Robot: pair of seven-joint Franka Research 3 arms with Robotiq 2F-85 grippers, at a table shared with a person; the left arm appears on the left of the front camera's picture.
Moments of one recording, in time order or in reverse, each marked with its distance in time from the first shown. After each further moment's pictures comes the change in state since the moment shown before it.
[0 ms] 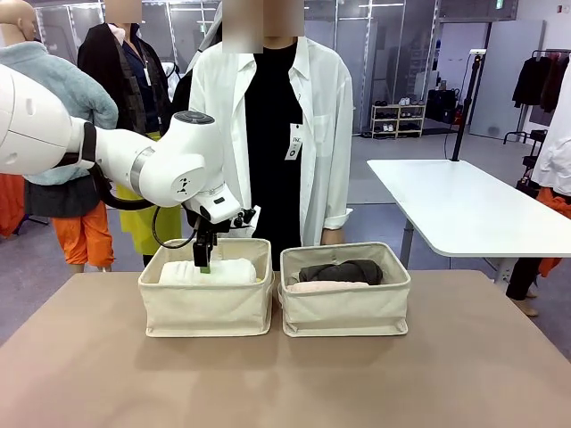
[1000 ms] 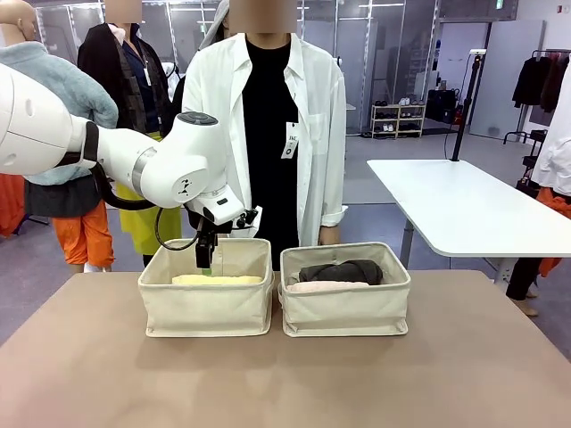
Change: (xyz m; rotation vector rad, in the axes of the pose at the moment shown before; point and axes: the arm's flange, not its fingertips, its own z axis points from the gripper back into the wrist) left arm 0.004 -0.004 0.000 0.002 0.010 0.026; right arm 0.000 0.000 0.000 0.000 0.000 0.000
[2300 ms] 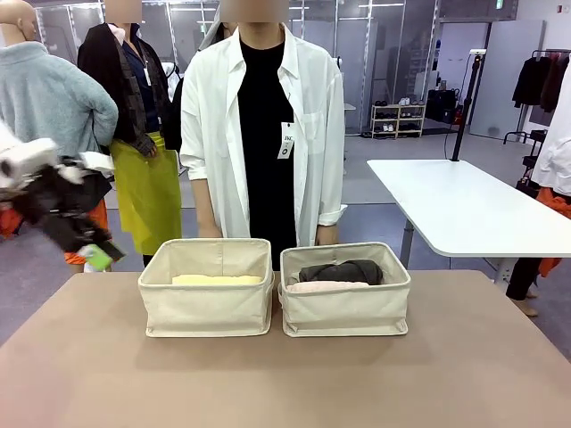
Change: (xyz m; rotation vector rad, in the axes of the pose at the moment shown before) left arm -0.254 -0.148 0.093 -0.586 -0.869 0.451; right arm -0.001 0.000 0.000 0.000 -0.002 0.000
